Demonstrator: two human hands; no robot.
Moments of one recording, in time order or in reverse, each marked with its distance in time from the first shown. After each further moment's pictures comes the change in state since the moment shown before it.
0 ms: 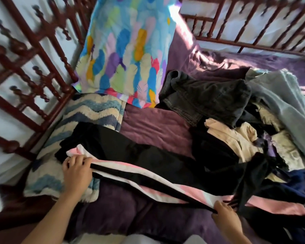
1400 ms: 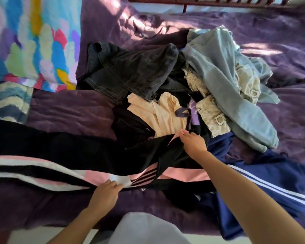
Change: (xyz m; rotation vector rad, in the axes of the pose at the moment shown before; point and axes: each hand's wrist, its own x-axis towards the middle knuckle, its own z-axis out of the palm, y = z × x) left_hand -0.101 0.392 0.024 -0.101 -0.690 0.500; right_hand 0.147 0.214 -0.124 -0.311 0.289 -0.380
